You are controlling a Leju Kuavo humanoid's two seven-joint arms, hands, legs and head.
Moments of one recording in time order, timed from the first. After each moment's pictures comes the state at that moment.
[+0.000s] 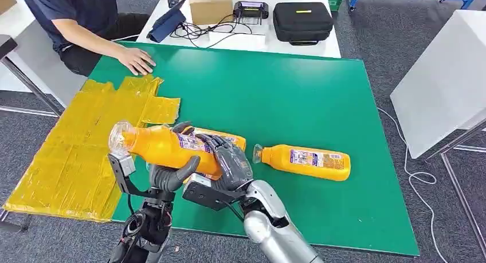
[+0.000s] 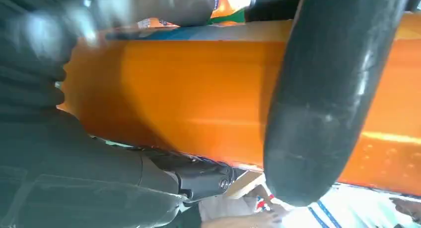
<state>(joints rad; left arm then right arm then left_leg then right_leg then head) -0.09 -0.18 -0.27 -1.44 0.29 -0.08 -0.38 -0.31 0.28 0.65 -1.16 0.77 -0.20 -0.11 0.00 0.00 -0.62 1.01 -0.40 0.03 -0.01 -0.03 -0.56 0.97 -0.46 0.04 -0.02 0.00</state>
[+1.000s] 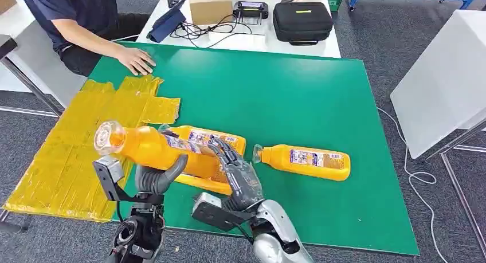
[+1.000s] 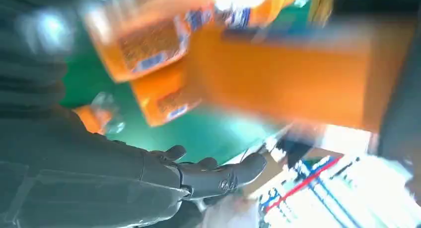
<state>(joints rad) 0.00 -0.19 -0.19 -1.55 0.15 0.04 -0.37 -0.11 0.23 0.59 -1.41 0.81 -0.19 -0.07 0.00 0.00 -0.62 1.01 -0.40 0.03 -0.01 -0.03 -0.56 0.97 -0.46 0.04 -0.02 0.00</state>
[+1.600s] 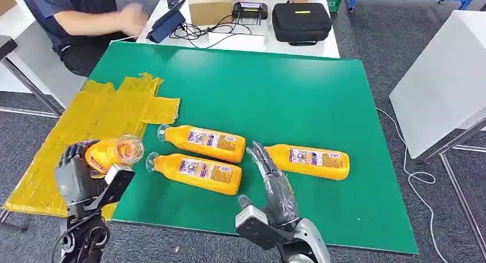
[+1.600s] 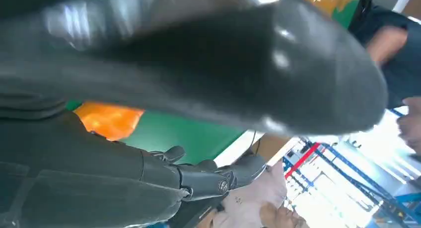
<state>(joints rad) -0.03 -0.01 0.12 -1.39 -1.06 0.66 -0.24 0.07 0.14 0.49 -1.66 0.72 -0.18 -0.14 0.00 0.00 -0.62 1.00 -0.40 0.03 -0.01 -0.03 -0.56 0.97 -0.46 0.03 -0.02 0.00</state>
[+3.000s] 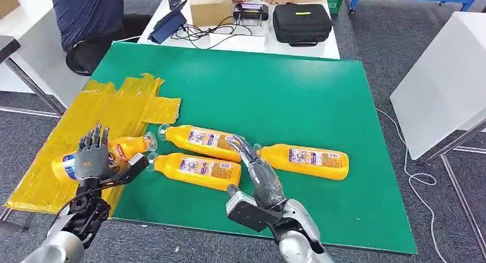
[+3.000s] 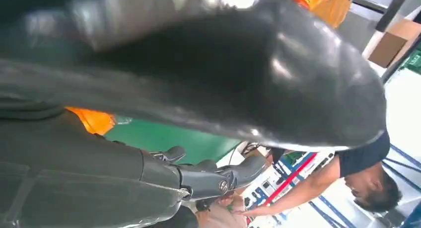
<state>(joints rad) -0.45 0.14 0.06 -0.54 -1.45 0.67 0.02 -0.11 0.12 0.56 -1.49 0.59 -0.11 -0.18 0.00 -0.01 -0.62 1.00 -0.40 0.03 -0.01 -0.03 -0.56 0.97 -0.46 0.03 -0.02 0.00</state>
